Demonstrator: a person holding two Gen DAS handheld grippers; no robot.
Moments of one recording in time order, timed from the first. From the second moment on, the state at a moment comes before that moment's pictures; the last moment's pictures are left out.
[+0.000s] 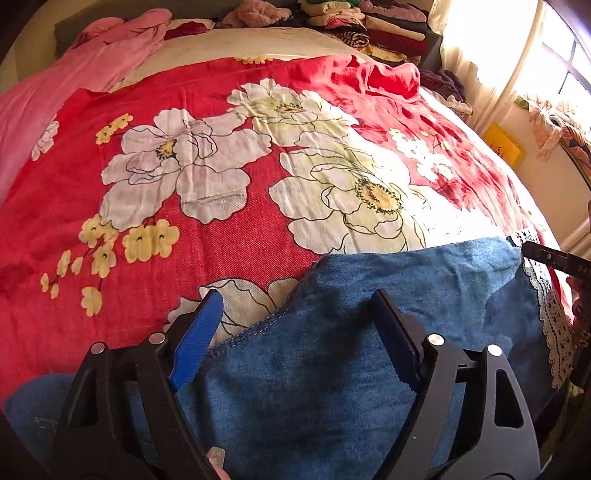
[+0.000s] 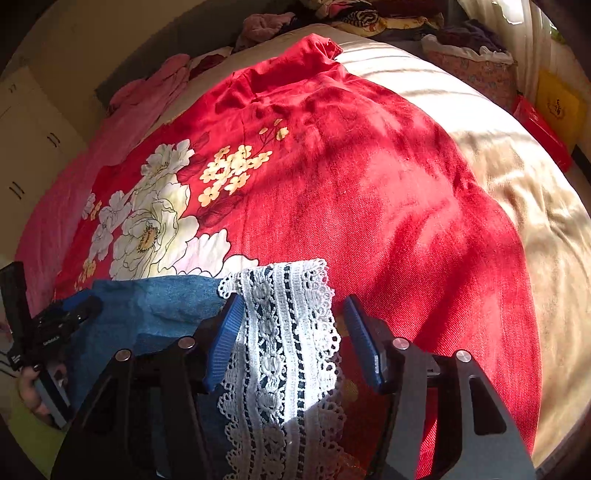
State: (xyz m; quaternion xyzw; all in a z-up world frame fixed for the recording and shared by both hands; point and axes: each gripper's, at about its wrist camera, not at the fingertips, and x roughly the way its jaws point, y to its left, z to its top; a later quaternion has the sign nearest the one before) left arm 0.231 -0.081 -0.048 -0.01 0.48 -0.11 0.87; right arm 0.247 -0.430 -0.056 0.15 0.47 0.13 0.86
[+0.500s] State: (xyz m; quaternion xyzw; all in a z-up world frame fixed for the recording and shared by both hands) left arm 0.208 -0.105 -0.024 0.06 0.43 -0.13 0.89; right arm 0.224 -0.411 -0.014 0.08 0.38 0.16 0.91
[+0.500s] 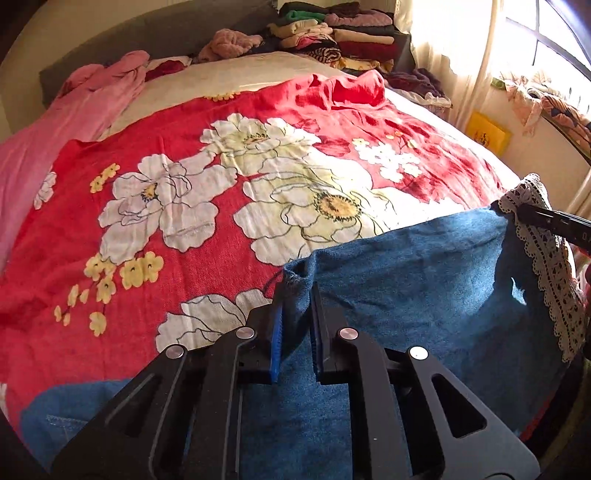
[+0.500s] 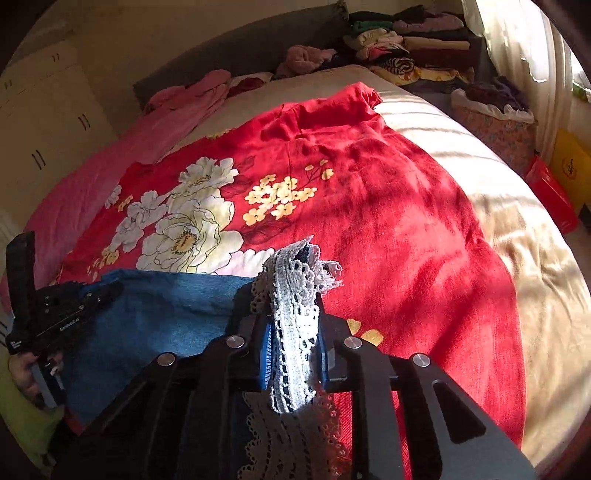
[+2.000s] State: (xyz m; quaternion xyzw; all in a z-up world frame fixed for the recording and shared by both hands) left arm 0.088 -0.046 -0.060 0.01 0.46 -0.10 0.88; right arm 0.108 -0.420 -0.049 0.09 0.46 0.10 0.88
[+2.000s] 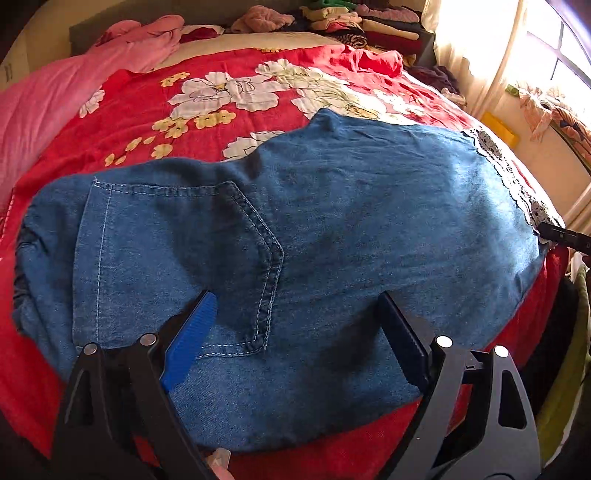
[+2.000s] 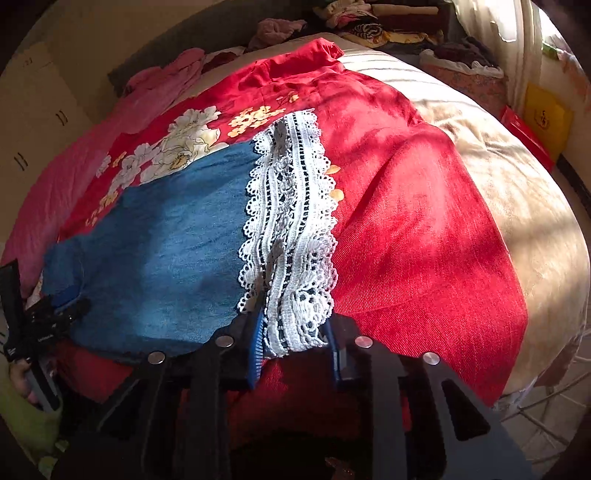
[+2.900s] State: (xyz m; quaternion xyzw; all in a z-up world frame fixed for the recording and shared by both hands) left arm 0.078 -0.024 -0.028 -0.01 0.43 -0.09 0.90; right arm 0.071 -0.442 -0.009 0.10 0.40 0.04 0.91
